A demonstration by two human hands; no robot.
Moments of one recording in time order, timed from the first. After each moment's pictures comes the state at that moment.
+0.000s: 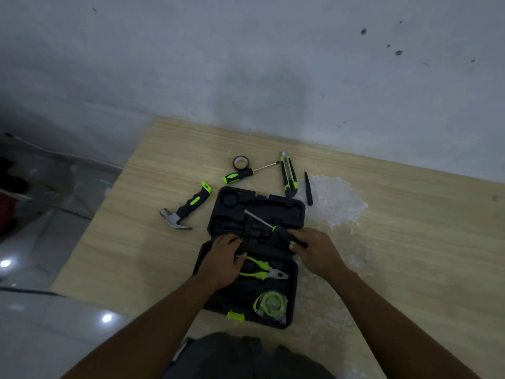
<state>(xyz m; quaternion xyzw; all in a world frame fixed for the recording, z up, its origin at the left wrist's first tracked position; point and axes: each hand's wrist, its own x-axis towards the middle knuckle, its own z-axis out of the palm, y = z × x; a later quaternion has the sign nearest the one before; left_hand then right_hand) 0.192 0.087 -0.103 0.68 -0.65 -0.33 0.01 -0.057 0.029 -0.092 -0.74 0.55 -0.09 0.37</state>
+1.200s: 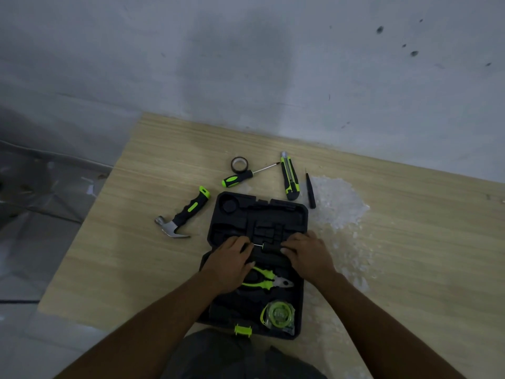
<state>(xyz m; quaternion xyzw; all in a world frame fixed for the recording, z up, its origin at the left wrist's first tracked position) 0.205 0.062 -0.107 0.55 -0.81 -0.22 -0.08 -0.020 0.023 -0.107 -0.78 0.58 0.01 0.25</state>
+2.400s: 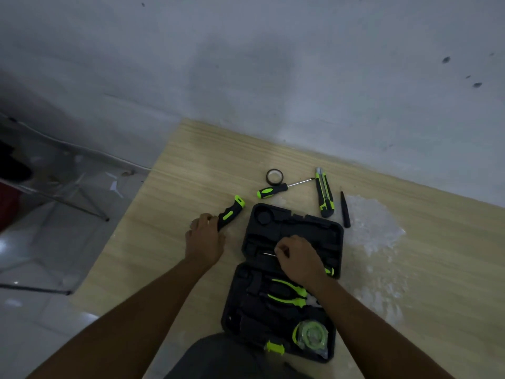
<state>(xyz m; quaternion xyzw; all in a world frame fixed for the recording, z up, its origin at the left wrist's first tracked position) 0.322 0.032 -0.106 0.79 -0.58 -0.21 0.04 0.083 0.009 -0.093 -0.75 0.56 -0.02 0.34</state>
